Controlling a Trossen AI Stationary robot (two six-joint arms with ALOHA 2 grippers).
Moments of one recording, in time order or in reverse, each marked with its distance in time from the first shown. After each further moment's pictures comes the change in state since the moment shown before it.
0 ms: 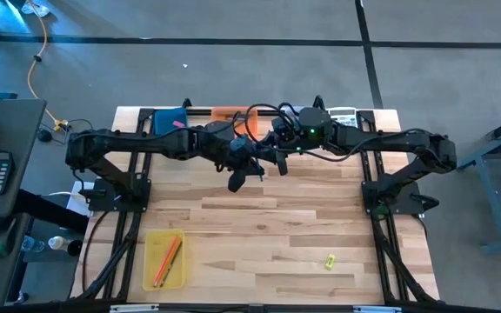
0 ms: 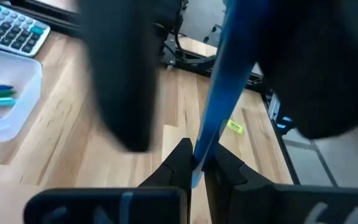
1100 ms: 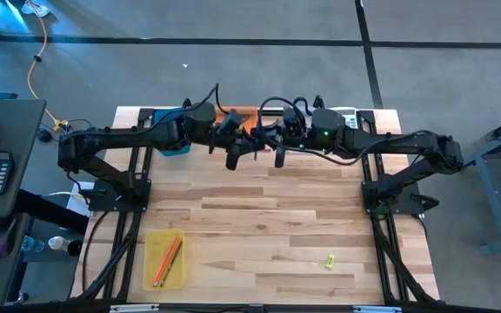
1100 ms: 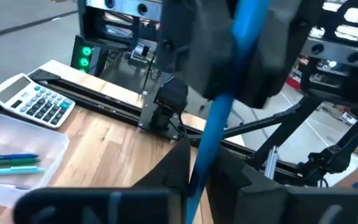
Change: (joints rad) left arm 0.099 -0.081 -0.045 0.258 0.023 -0.127; right arm 0.049 -0.056 -0.001 0.120 0.344 -0.109
